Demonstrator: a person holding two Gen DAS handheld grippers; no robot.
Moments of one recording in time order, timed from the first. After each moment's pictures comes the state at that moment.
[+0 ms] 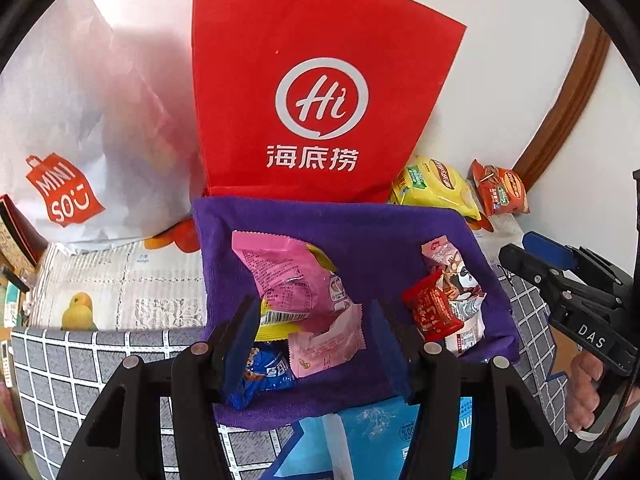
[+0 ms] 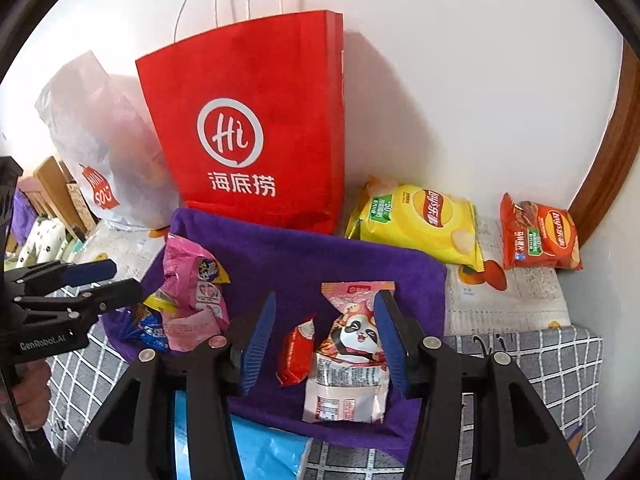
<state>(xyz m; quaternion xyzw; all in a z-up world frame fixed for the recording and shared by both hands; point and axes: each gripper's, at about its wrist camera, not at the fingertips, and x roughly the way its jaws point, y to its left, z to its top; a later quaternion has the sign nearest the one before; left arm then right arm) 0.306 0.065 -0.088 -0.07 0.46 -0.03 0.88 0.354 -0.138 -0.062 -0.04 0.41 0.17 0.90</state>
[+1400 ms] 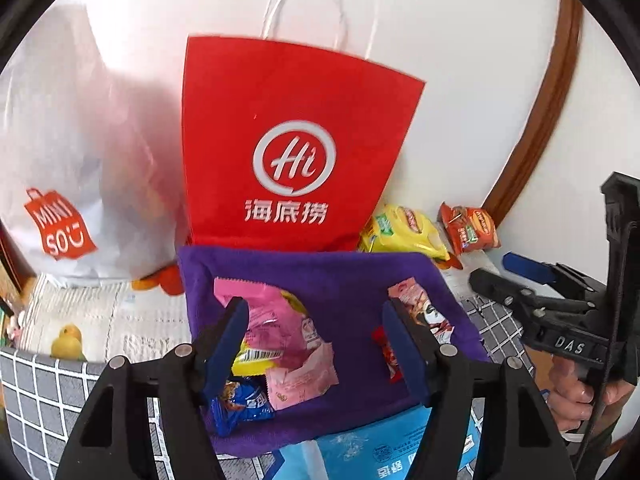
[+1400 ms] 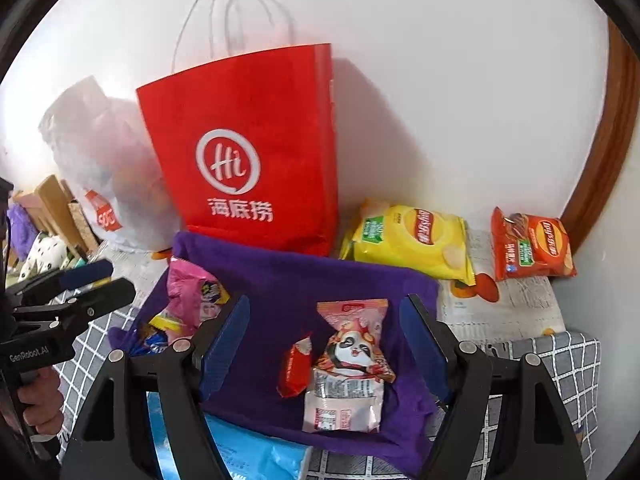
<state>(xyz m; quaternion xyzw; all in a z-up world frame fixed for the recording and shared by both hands) 0.290 0.060 -0.063 -0.09 0.37 -0.07 0.92 0.349 -0.140 -0.048 -0.04 0.38 0.17 0.91</state>
